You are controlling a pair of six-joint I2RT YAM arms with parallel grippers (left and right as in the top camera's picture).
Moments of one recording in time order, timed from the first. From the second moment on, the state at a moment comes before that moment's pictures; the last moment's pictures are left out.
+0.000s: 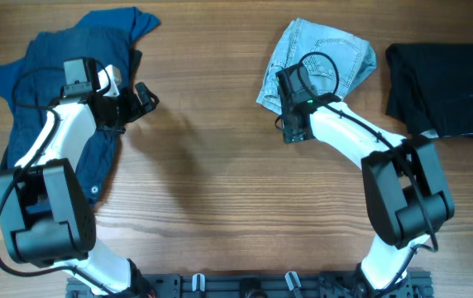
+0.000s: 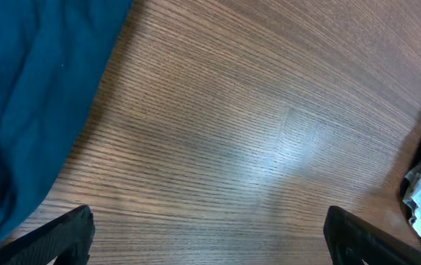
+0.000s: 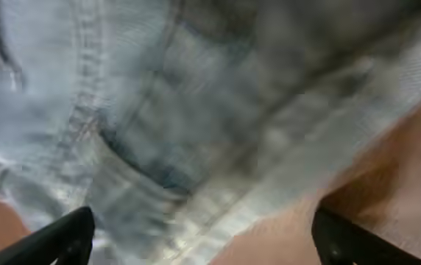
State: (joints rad) left arm 0.16 1.82 1.15 -0.49 0.39 -0.33; right arm 0.39 1.94 1.19 -0.35 0.17 1.77
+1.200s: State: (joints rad) left arm 0.16 1.82 1.15 -0.46 0.31 -0.33; right arm 0.07 1.95 1.18 -0.46 -0.31 0.63
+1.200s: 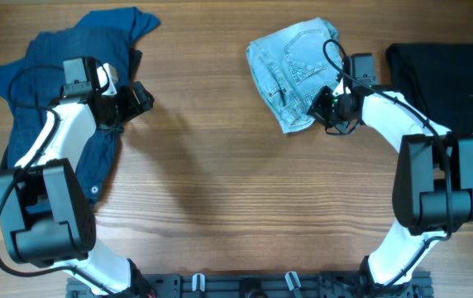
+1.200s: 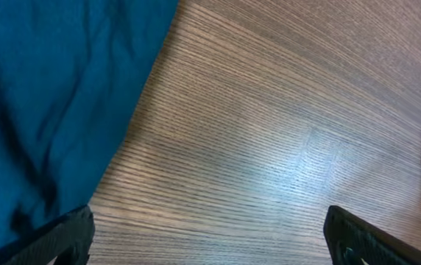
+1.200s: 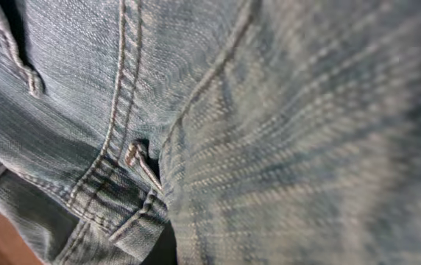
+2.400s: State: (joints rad) left arm 0.16 1.82 1.15 -0.46 0.31 -0.33; right arm 0.10 2.09 1.20 -0.01 -0.26 0.64
